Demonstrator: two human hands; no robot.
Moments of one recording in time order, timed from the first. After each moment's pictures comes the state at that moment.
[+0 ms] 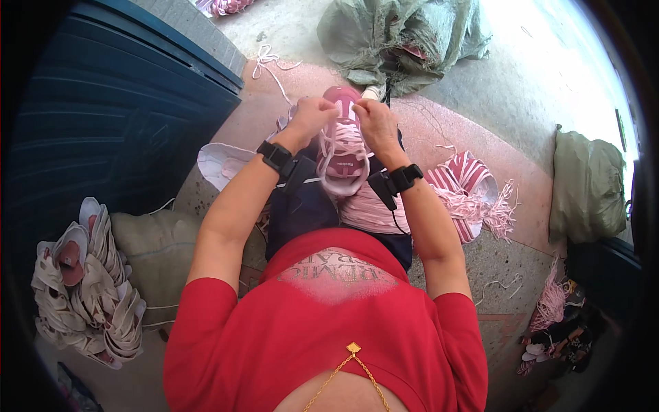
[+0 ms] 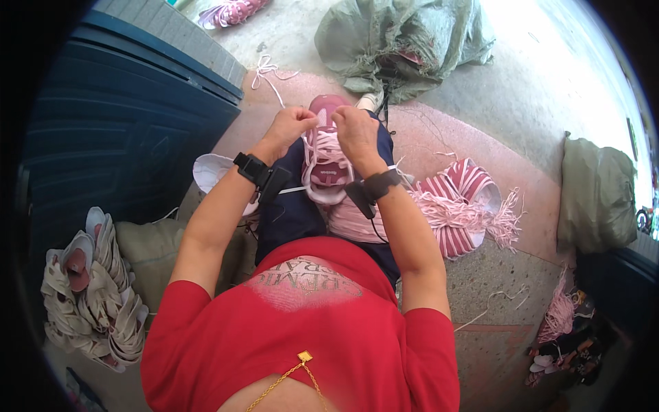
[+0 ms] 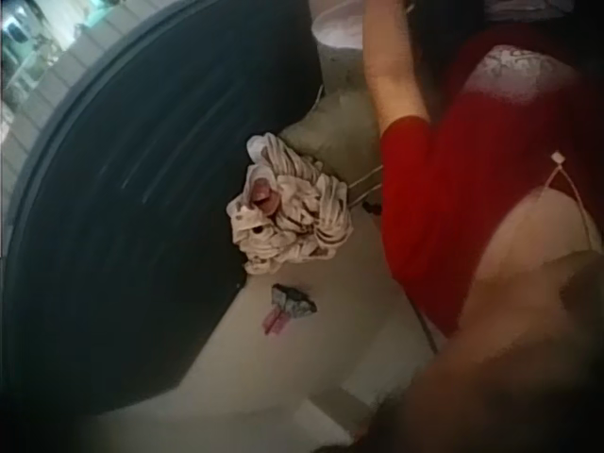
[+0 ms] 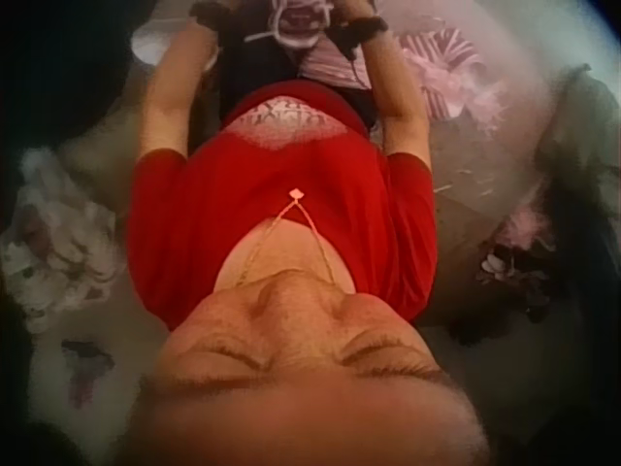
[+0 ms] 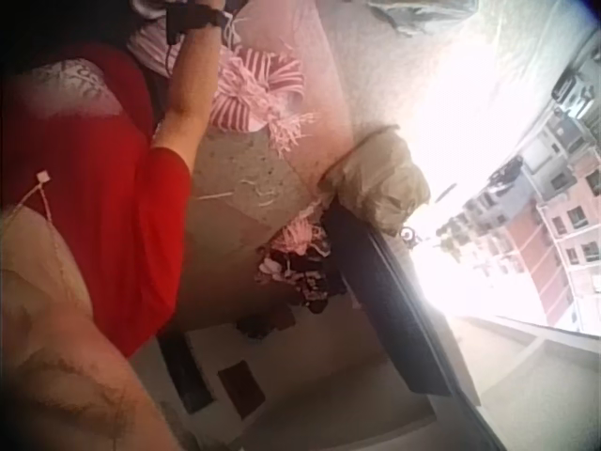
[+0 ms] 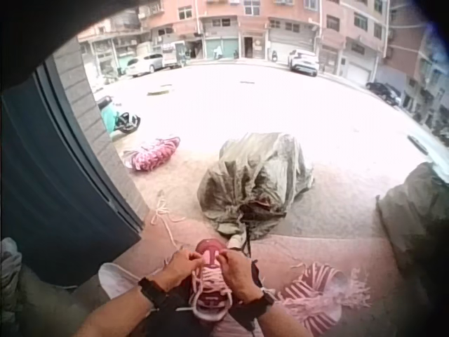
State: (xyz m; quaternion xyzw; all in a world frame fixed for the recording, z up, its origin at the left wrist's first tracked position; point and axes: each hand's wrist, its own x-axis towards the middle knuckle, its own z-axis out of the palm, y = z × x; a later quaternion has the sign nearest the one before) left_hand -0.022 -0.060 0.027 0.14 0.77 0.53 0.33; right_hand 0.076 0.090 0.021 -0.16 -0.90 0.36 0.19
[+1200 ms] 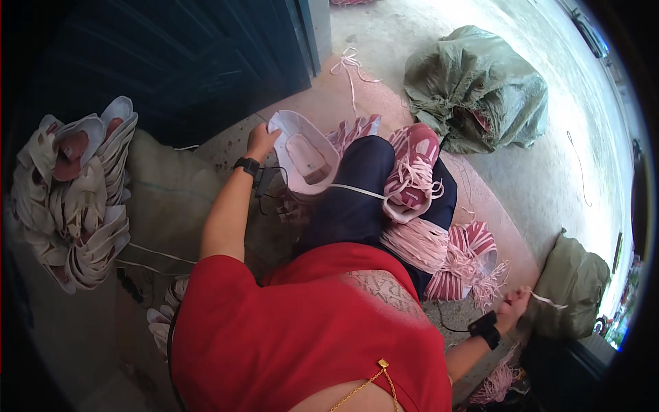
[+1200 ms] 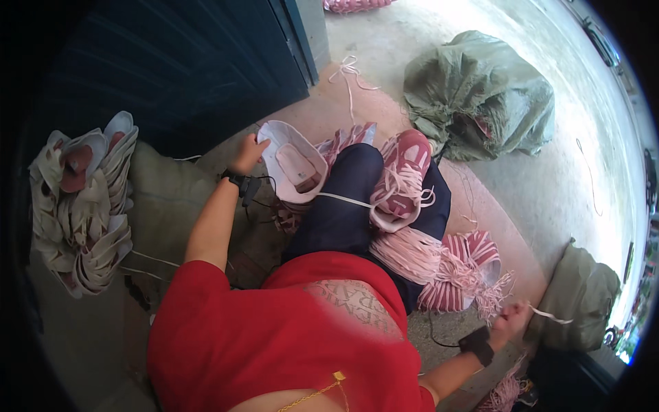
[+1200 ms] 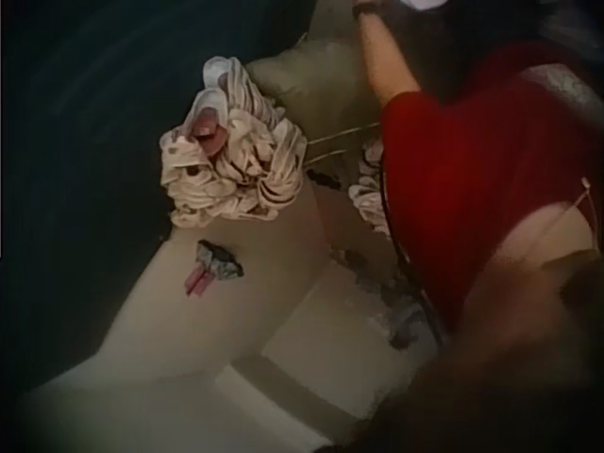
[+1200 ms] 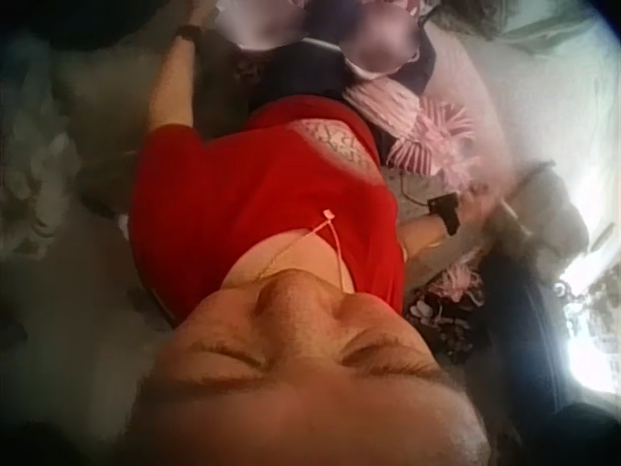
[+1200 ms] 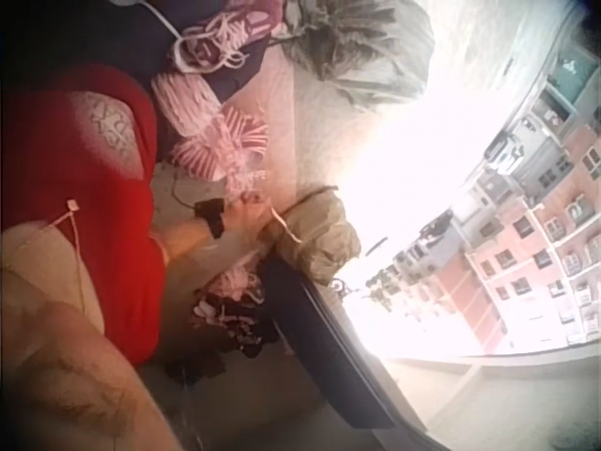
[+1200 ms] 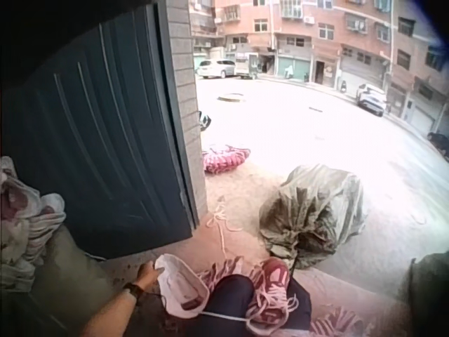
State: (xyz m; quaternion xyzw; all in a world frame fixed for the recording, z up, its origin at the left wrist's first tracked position) left_hand -0.046 -0.382 -0.051 -0.16 0.90 0.39 0.12; right_hand 0.391 0.281 0.079 -0.50 -0.41 0.69 0.31
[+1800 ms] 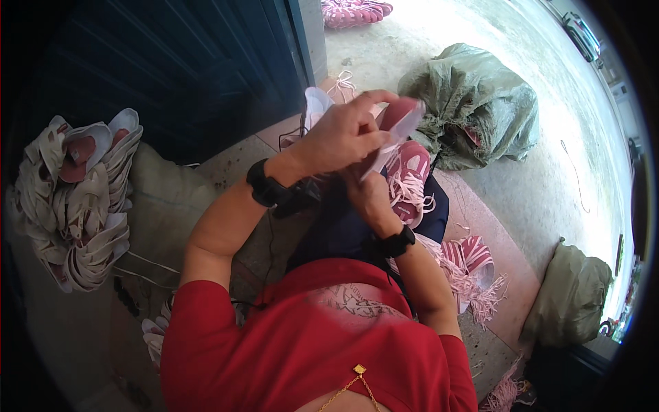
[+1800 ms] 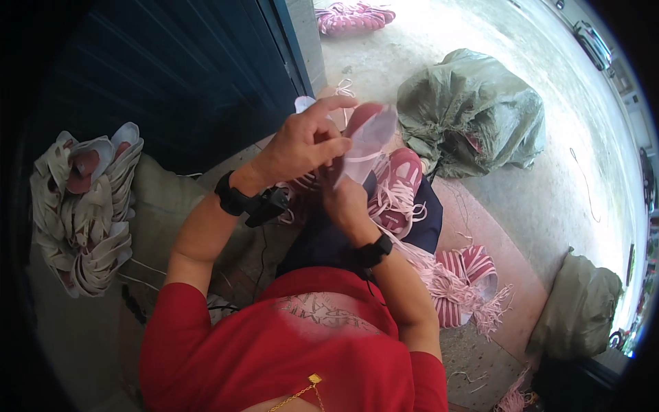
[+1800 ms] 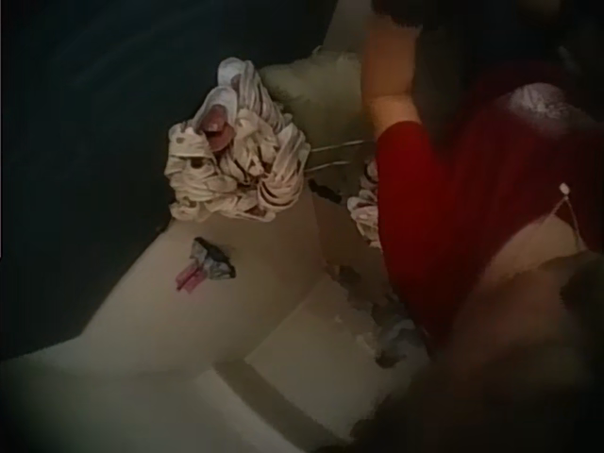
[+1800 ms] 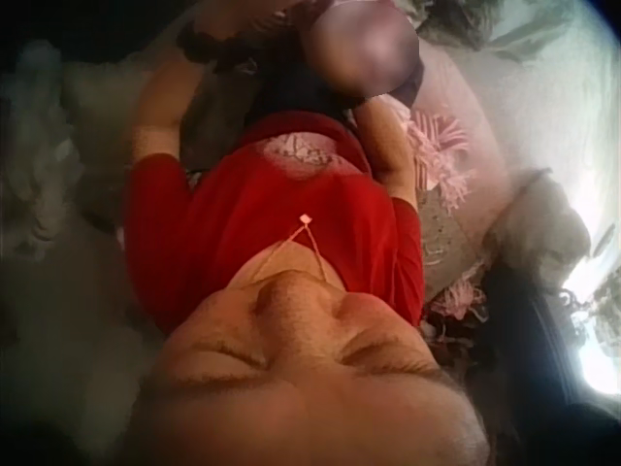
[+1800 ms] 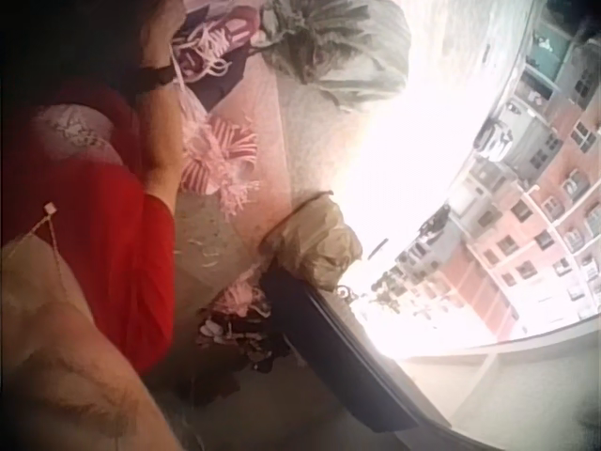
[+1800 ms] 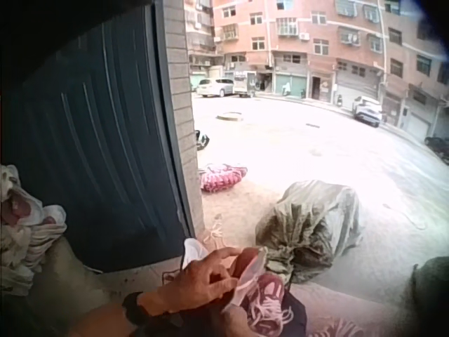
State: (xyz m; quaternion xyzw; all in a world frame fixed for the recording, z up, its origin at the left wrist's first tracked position) left_hand 0.009 -0.206 0.207 0.35 0.74 0.57 0.09; right_hand 0.080 -0.081 0.084 0.05 -0.90 0.43 0.06
